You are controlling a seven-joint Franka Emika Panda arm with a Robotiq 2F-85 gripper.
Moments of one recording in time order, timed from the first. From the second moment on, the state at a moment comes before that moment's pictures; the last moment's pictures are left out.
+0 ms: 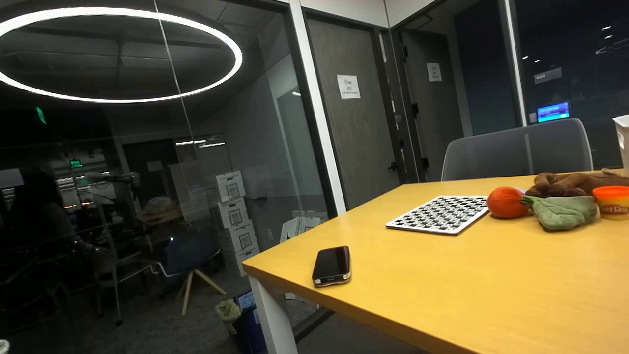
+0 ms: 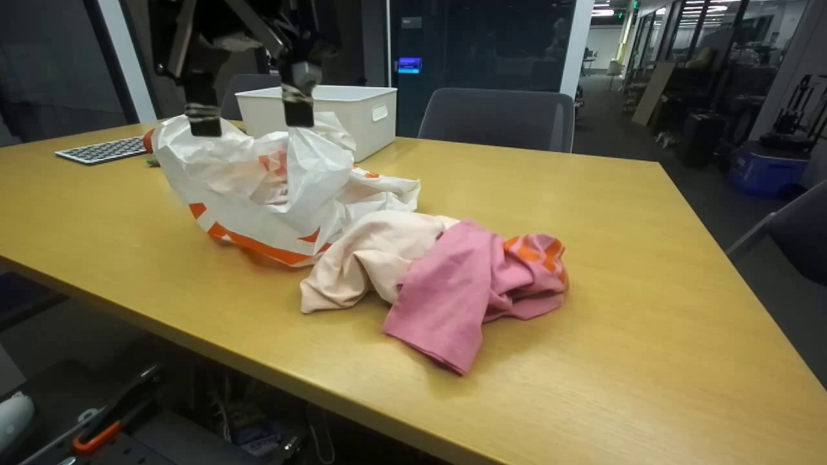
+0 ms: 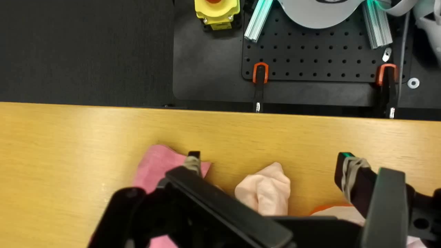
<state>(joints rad) -0.07 -0.76 -0.03 -2.60 -0.24 1.62 -0.11</state>
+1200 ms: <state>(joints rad) -0.18 -0.29 -0.18 -2.64 -0.28 2.33 -0.09</state>
